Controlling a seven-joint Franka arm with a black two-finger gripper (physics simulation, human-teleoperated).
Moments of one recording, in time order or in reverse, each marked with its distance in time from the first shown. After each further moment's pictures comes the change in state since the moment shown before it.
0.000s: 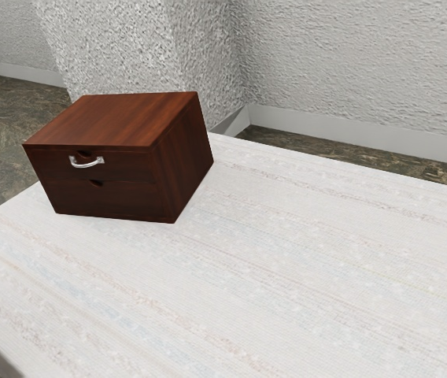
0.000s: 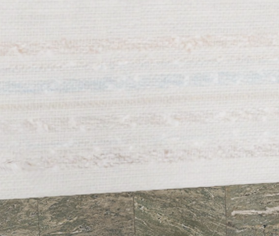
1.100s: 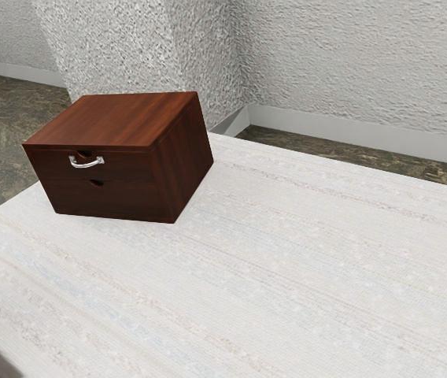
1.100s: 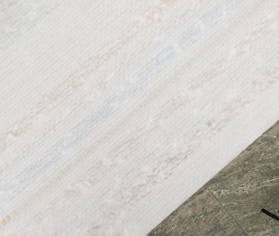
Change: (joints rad) arm -0.021 -0.090 0.044 -0.248 0.086 0.232 0.681
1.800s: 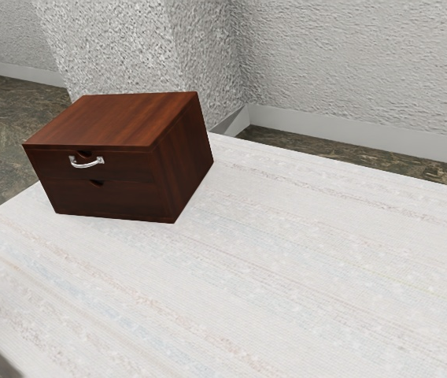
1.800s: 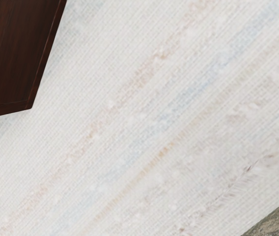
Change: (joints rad) arm 0.014 0.097 0.076 -0.114 0.156 0.459 0.140
